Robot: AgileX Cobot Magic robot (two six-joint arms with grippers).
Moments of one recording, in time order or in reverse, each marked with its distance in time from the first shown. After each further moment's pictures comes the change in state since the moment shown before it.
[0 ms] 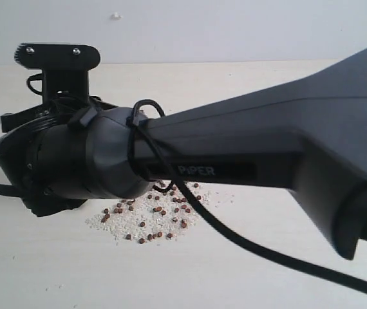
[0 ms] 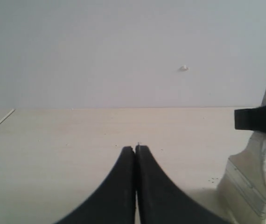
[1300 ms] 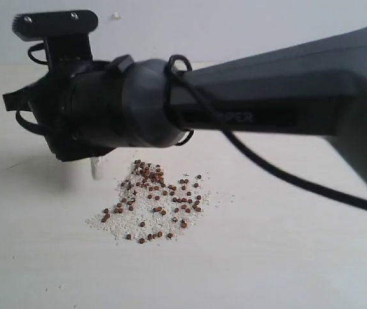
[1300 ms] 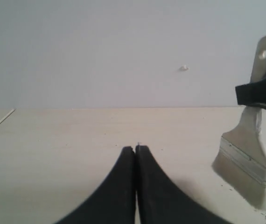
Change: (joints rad) left arm 0.000 0.000 0.000 0.000 0.000 0.000; right arm -0.089 -0.064 -0.008 0.010 -0.178 -0.237
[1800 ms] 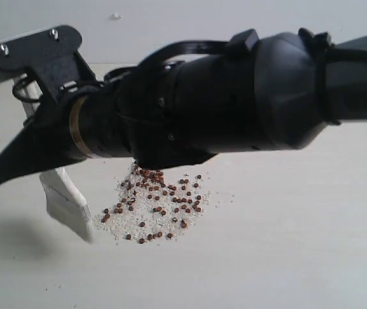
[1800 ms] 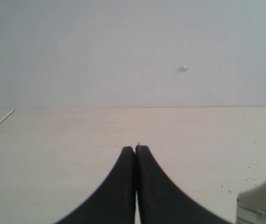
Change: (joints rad) left arm 0.000 0.000 0.000 0.000 0.000 0.000; right arm -0.024 -0.276 0.387 0.136 -0.607 -0.352
